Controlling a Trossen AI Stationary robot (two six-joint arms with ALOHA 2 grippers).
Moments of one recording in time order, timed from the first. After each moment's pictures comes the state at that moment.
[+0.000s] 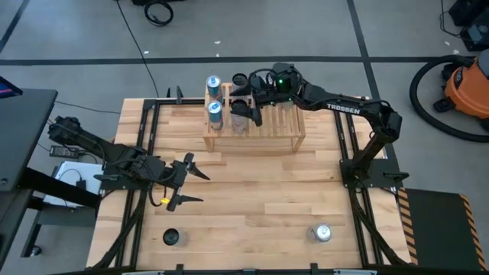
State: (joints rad) left arm -0.43 0.92 0.76 -0.19 -0.19 -0.04; right arm -0.43 1.65 1.46 0.02 -0.50 -0.07
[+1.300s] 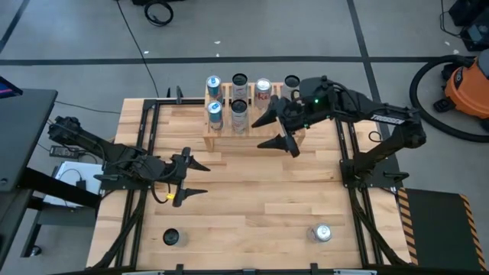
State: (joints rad) left arm -0.43 0.92 0.76 -0.19 -0.35 -0.16; right arm -0.08 1.41 1.67 -0.58 -0.34 0.07
